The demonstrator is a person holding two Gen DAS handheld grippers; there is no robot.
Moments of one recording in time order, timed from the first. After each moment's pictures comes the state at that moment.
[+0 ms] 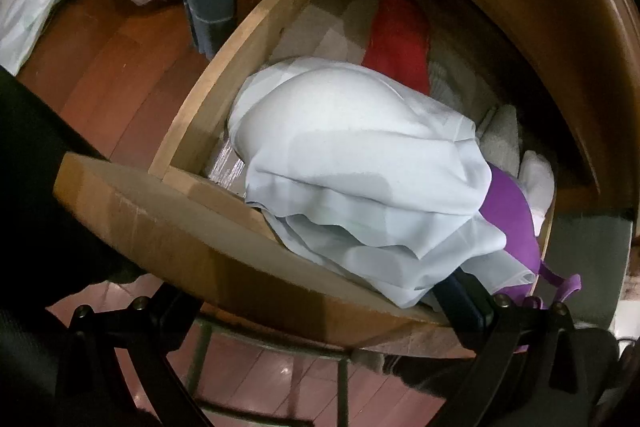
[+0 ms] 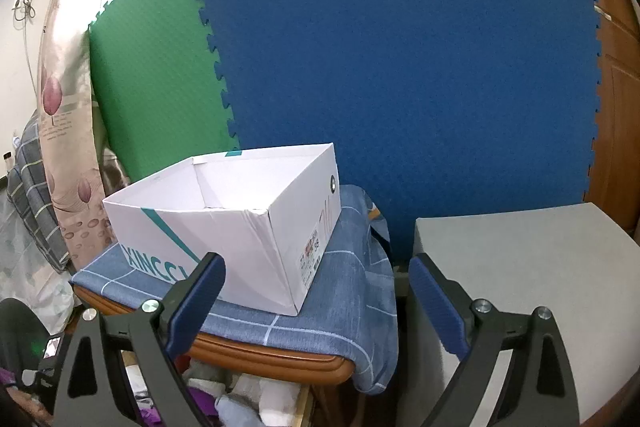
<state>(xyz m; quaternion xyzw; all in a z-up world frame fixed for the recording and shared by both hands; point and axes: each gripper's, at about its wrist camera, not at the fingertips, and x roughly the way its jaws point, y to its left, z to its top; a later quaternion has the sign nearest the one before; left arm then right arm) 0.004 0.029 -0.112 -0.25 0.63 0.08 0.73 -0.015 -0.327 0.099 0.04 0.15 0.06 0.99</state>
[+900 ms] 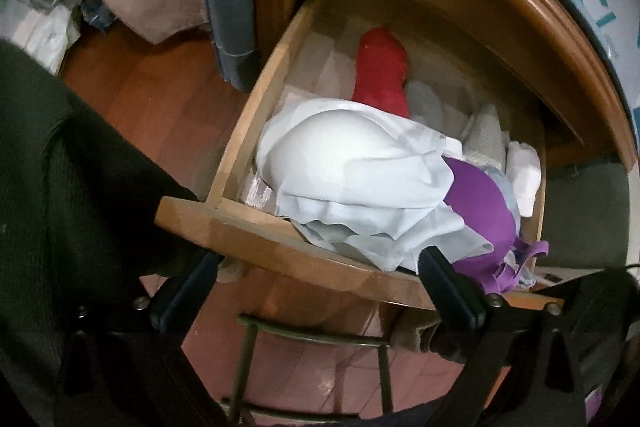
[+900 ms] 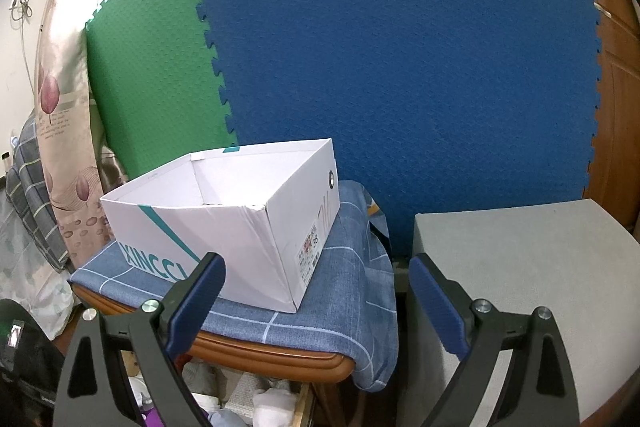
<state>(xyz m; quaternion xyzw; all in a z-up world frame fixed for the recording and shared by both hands) -0.035 0.043 -0.060 -0.17 0.62 0.07 0.76 -0.011 -0.327 0.098 0.04 0.16 0.06 0.98</state>
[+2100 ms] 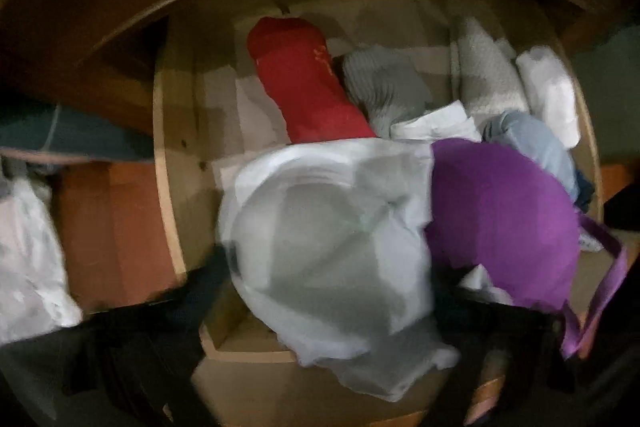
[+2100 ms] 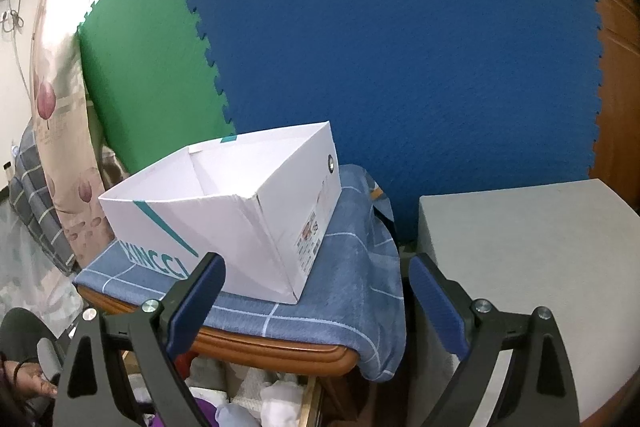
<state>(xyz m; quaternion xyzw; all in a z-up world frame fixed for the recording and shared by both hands) 0.043 0.001 -0.117 0.07 0.67 -0.05 0.74 0.001 -0.330 0.092 0.06 0.19 0.07 0.98</state>
